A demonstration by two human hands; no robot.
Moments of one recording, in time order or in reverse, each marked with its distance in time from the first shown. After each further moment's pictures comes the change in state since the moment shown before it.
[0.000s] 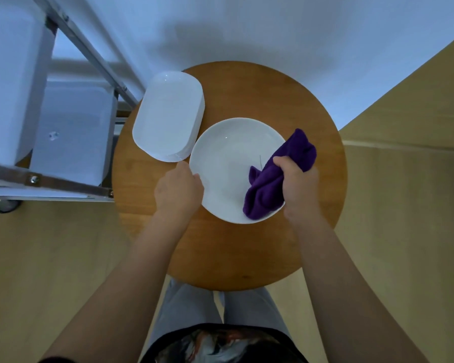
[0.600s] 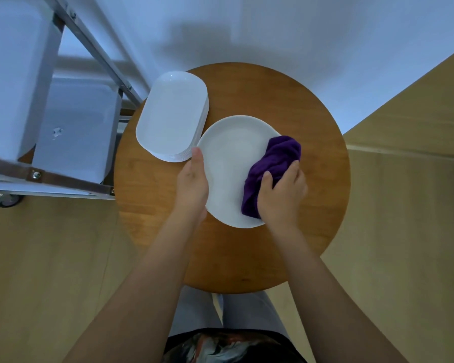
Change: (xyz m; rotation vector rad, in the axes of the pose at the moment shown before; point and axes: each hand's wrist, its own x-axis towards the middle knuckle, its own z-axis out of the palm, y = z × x) left_hand -0.019 0.031 -0.010 -1.253 -0.172 -0.328; right_hand -0.001 0.036 0.016 -0.867 0.125 -0.266
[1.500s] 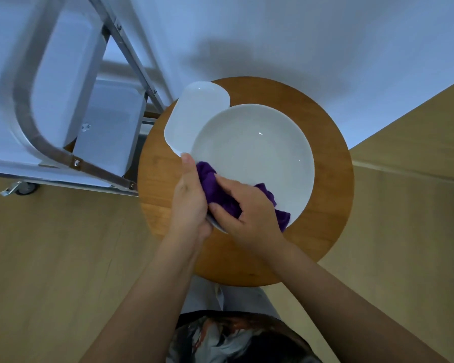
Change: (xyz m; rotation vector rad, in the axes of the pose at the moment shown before) left_hand -0.058 0.019 -0.044 -0.262 0.044 -0.005; right_hand -0.080 -0.055 -0.020 0.250 -0.378 -0.823
